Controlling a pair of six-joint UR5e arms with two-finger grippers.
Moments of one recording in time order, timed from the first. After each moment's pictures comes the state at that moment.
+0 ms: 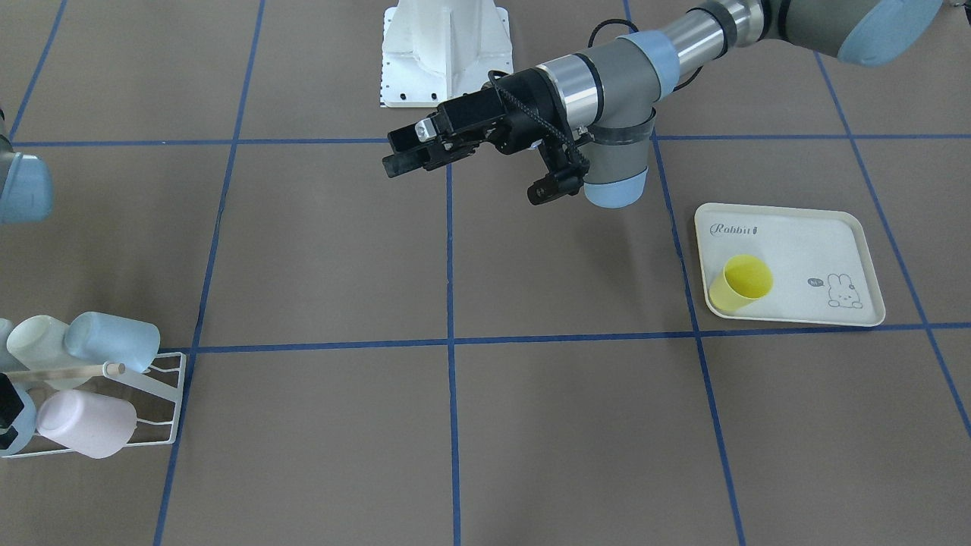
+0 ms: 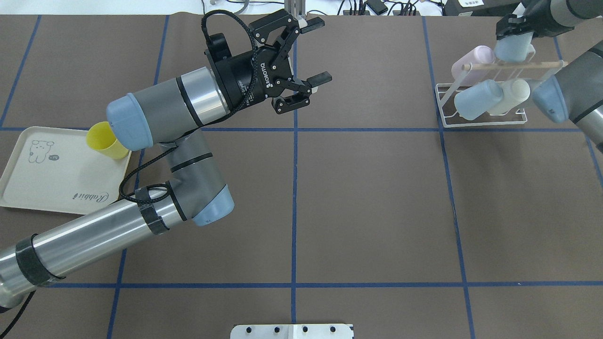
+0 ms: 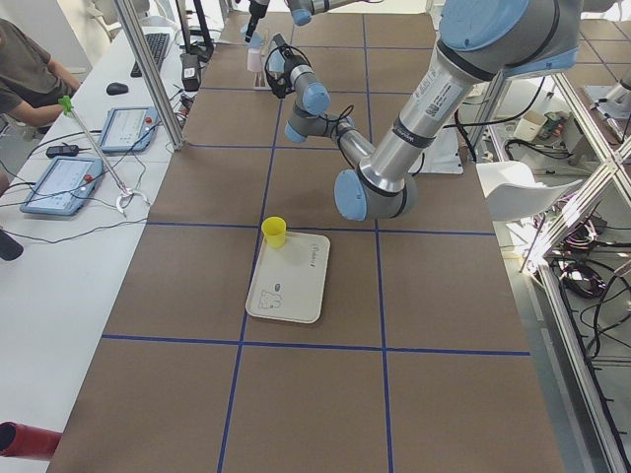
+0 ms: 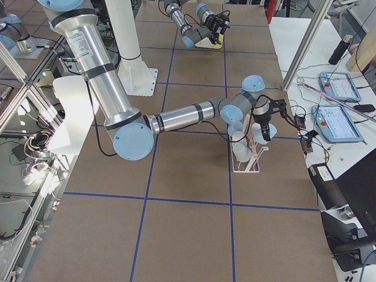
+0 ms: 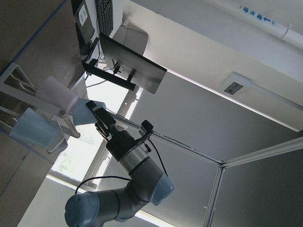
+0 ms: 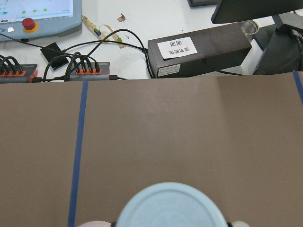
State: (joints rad) left arm -0.62 -2.36 -1.34 -3.33 -1.58 -2.40; right arm 1.18 -1.14 1.40 -1.09 1.94 0.78
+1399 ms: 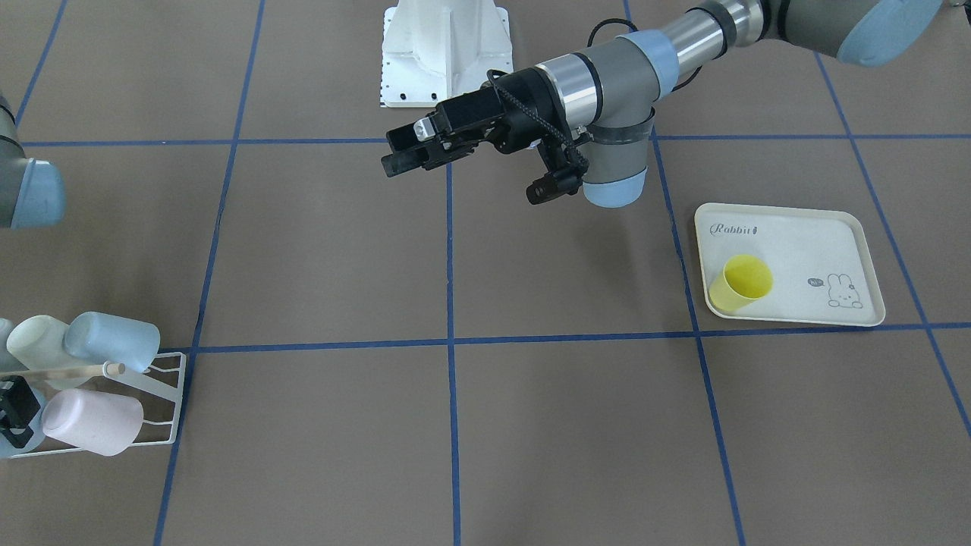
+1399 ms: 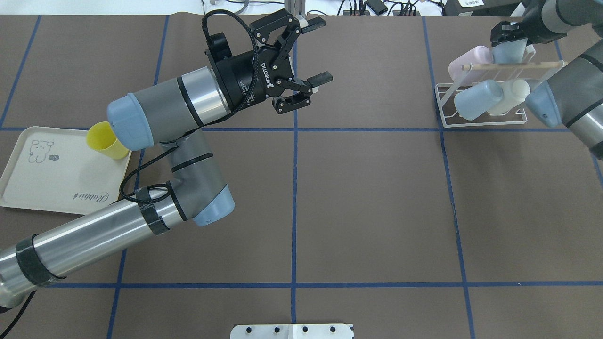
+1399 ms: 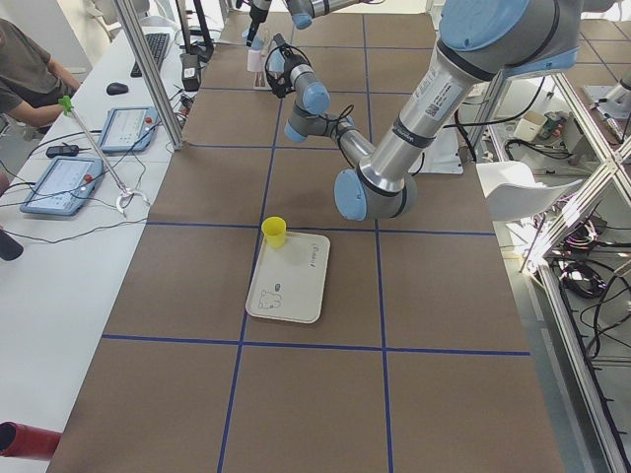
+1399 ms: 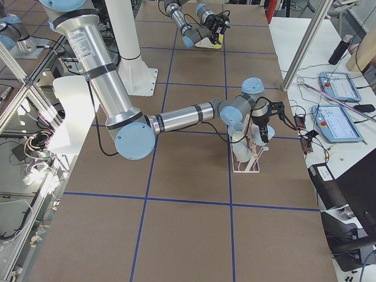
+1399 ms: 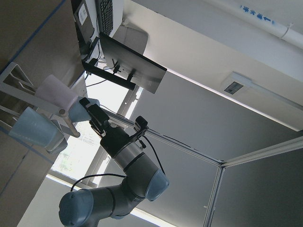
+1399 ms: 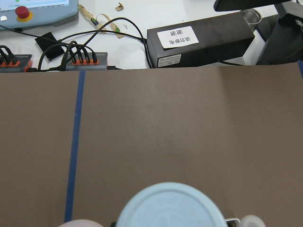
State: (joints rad) left arm -0.61 -2.36 -1.34 -3.33 -1.58 -2.40; right arm 1.16 -1.14 1.38 -1.09 1.94 0.79
